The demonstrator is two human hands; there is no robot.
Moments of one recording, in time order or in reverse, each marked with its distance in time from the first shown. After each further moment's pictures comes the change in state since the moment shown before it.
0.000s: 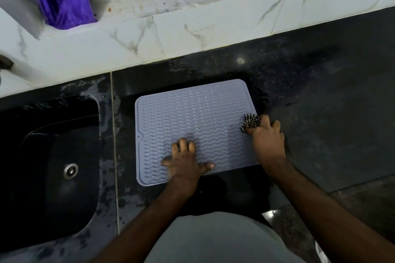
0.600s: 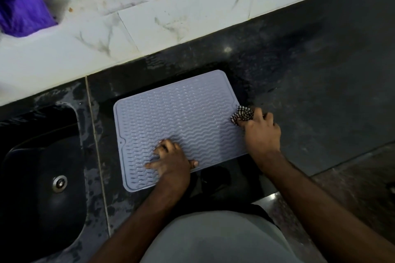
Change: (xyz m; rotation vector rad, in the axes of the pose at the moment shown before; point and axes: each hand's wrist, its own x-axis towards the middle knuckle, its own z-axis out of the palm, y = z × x) left_hand 0.014 0.019 0.001 0.129 -0.139 -0.141; right_hand -0.012 0.020 0.001 -0.072 0.091 0.058
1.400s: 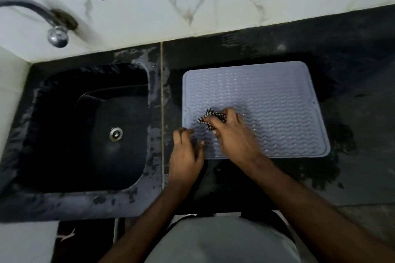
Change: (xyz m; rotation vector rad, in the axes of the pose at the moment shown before) left_hand -0.040 -0.145 0.055 -0.928 0.567 0.120; right_hand -0.061 -0.203 -0.009 0.429 -0.056 -0.671
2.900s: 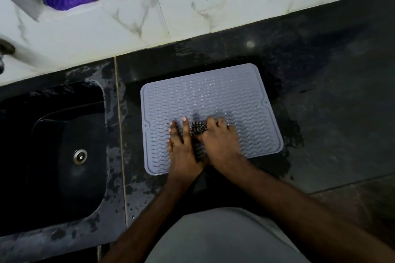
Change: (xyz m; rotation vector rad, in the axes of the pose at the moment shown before) left_hand 0.024 0.066 0.084 0.068 -0.290 0.036; right_hand -0.015 0.064 -0.027 -0.306 -0.120 0.176
